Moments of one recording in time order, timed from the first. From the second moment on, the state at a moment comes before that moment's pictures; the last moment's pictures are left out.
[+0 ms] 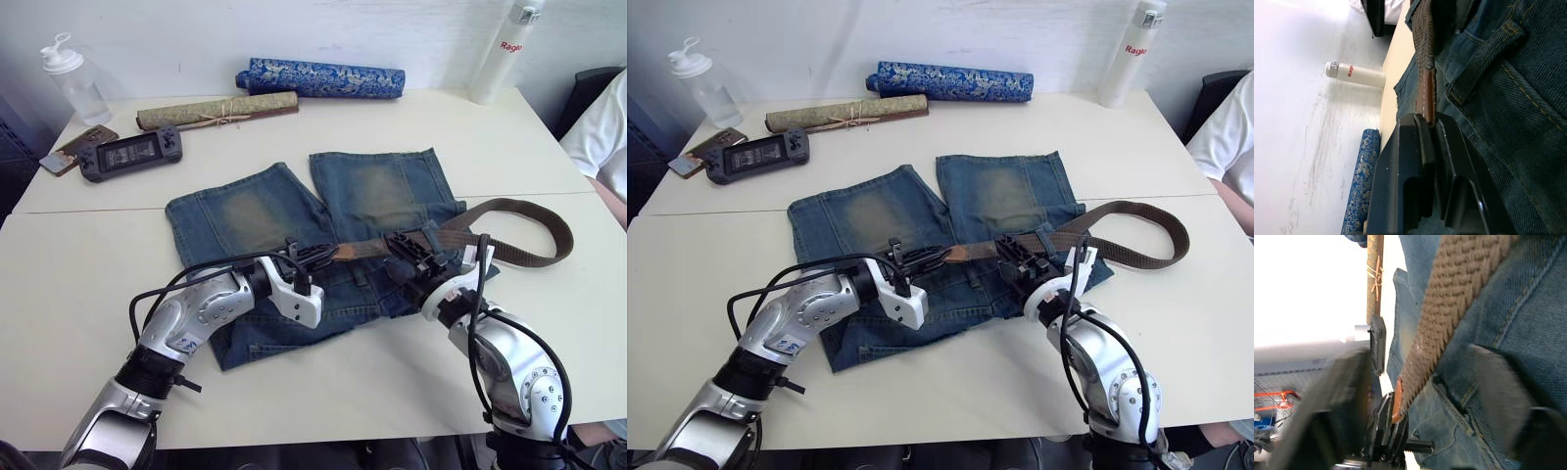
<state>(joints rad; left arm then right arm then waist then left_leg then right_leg) -0.47 0.52 -0.29 -0.03 0.64 -0.54 -0.31 -0.11 -0.21 -0.14 -0.51 1.95 0.47 -0.67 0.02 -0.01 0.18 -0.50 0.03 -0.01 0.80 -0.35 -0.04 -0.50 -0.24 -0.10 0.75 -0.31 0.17</state>
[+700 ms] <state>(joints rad) -0.39 0.52 -0.29 -0.10 0.24 -0.43 -0.53 -0.14 -0.20 -0.15 -0.48 1.91 0.43 -0.61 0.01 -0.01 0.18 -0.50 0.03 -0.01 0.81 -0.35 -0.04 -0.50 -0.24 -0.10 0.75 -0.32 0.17</state>
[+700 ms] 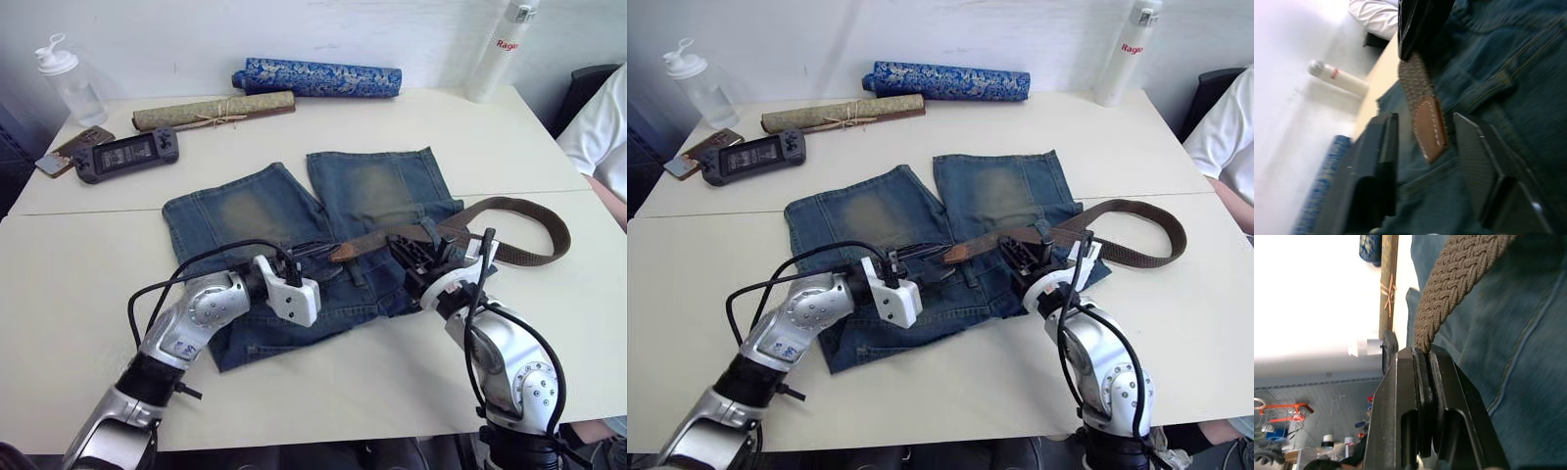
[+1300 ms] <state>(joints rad) -0.06 0.67 -0.09 -0.46 -0.32 0.05 -0.76 -0.21 -0.52 -0.30 -0.26 1.94 0.78 -0.31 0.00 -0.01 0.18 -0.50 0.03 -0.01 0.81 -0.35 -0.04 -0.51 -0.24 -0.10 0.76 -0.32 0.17</state>
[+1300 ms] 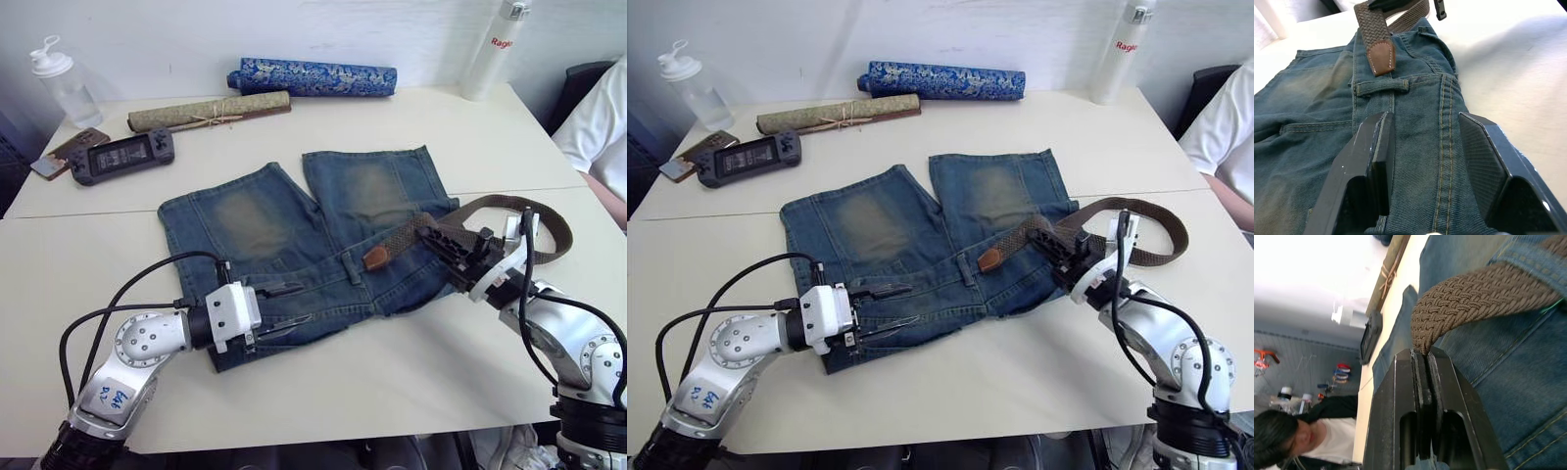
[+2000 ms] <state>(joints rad) -0.04 0.64 -0.08 -0.42 -0.27 0.00 -0.80 -0.17 -0.43 -0.19 -0.27 1.80 0.77 -0.31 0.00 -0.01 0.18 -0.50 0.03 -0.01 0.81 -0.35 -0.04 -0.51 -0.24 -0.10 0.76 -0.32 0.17</state>
